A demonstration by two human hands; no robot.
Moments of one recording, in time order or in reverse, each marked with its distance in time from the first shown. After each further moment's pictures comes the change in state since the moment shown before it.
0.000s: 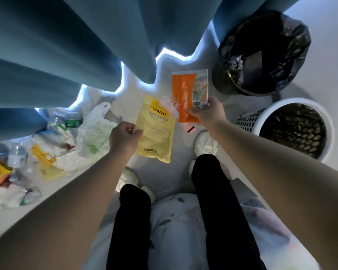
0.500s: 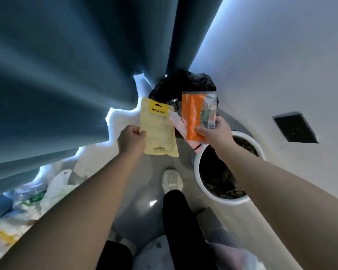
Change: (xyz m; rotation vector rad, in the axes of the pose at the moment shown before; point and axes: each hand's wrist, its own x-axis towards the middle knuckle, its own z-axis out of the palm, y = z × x) left_hand -0.014 0.245 0.118 0.025 -0.110 0.154; right_hand 0.043 -0.007 -0.232 0.269 0.179 0.081
